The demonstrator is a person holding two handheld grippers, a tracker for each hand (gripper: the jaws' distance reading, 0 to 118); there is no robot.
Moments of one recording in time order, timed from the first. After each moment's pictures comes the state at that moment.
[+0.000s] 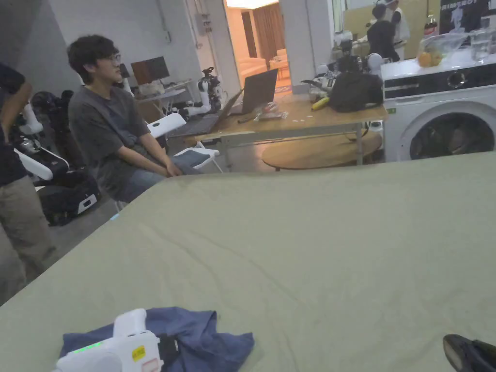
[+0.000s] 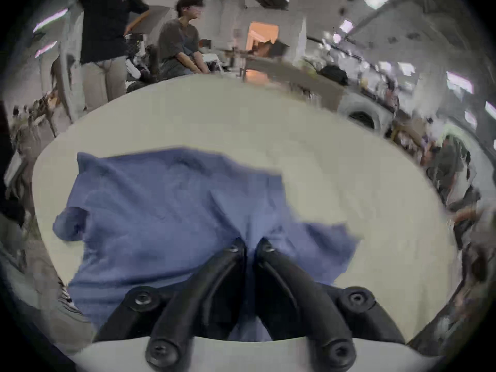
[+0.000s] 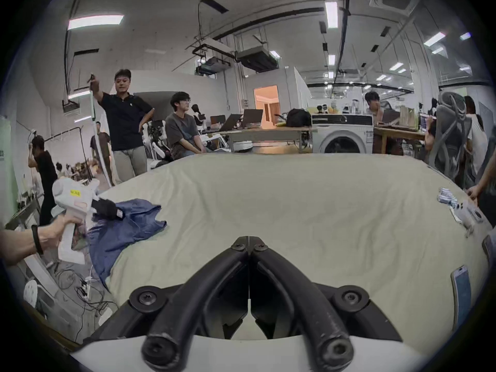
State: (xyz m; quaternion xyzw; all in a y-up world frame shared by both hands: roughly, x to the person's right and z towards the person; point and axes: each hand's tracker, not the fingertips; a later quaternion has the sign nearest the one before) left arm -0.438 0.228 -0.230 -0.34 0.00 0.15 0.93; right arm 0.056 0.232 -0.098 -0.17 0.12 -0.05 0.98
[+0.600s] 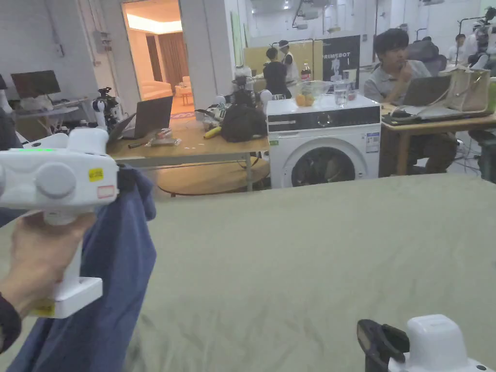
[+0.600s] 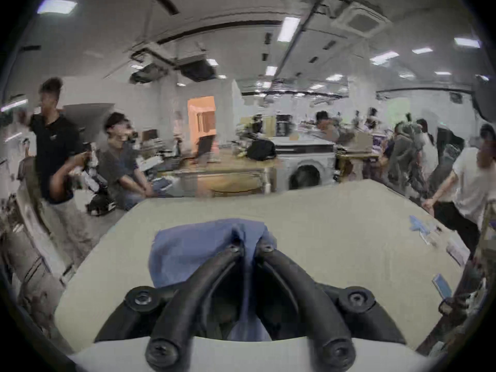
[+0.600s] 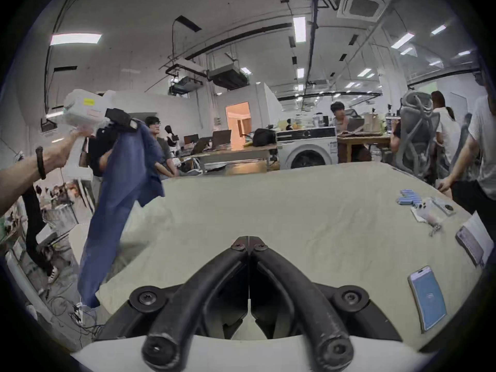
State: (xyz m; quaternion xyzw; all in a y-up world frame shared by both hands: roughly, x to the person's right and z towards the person) left arm -0.189 0.446 -0.327 -0.17 -0.16 -0.06 0.97; right arm 0.129 0.267 -0.055 -0.13 0.02 -0.09 0.99
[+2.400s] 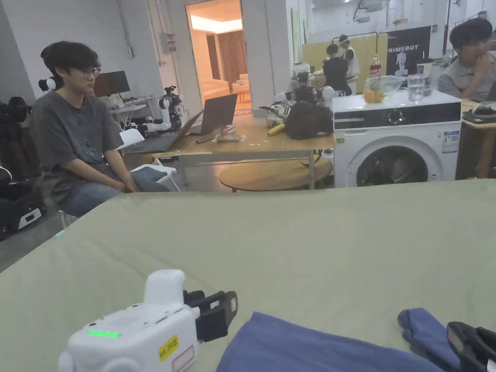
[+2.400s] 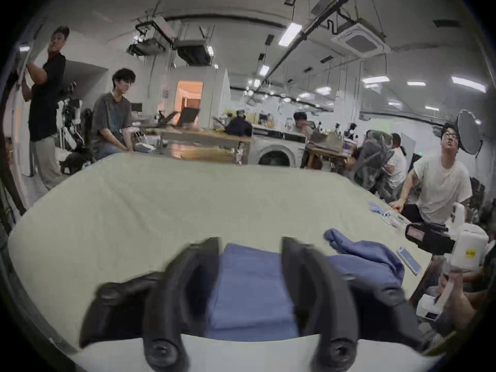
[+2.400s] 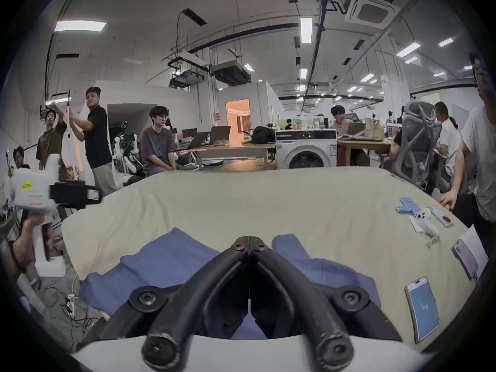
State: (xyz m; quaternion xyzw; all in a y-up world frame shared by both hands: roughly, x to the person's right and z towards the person) left arm -0.270 0.288 -0.238 -0.22 -0.20 0.05 0.95; right arm 0.121 0.264 -0.078 -0.14 0.02 -0.06 0.99
